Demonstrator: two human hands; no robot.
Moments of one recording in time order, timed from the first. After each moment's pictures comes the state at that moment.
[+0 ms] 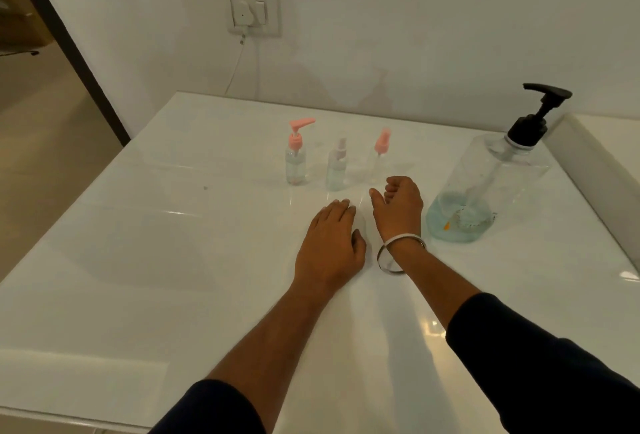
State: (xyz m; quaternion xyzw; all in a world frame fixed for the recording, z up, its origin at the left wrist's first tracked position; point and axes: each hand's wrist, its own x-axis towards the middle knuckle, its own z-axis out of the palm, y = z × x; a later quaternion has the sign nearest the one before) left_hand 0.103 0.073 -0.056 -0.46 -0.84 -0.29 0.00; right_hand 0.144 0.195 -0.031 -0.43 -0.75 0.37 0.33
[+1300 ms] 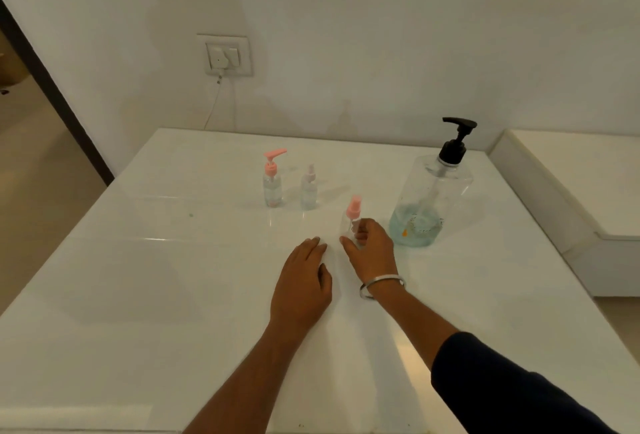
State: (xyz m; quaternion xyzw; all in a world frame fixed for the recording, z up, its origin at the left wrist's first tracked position) left_hand 0.132 0.034 -0.058 -0.44 -0.83 -0.35 -0.03; right_hand 0.197 0.158 -0.028 -0.40 -0.78 0.40 0.27
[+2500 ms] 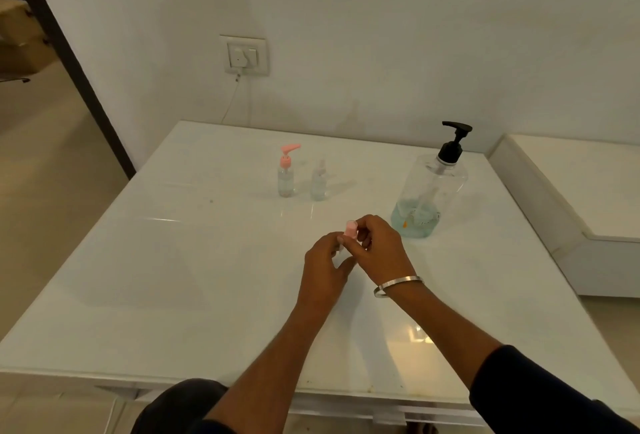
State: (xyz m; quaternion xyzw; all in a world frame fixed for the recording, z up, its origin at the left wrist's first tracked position) left_hand 0.167 0.031 -0.020 -0.34 -0.73 -0.57 -0.14; right_hand 0.233 0.119 0.027 -0.30 -0.85 0.34 0.25
